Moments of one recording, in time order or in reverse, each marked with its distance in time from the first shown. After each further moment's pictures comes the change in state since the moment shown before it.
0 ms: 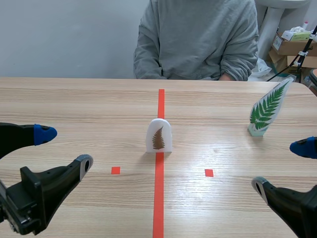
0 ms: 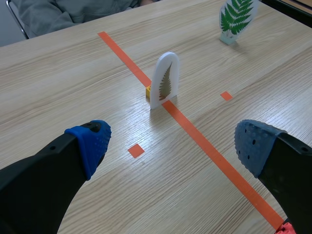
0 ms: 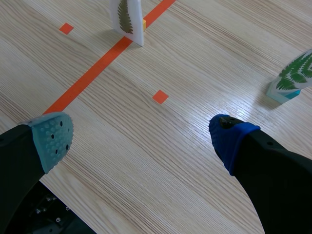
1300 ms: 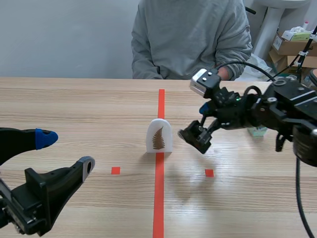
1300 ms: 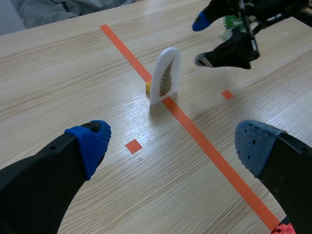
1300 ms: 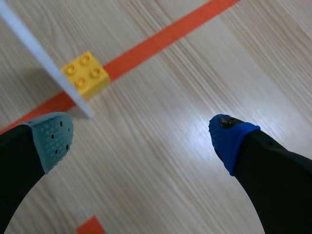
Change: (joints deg) left arm 0.0 3.0 0.0 0.0 0.0 0.0 2.0; right arm 67.6 -4.0 -44.6 -62.1 -18.0 -3.4 3.3
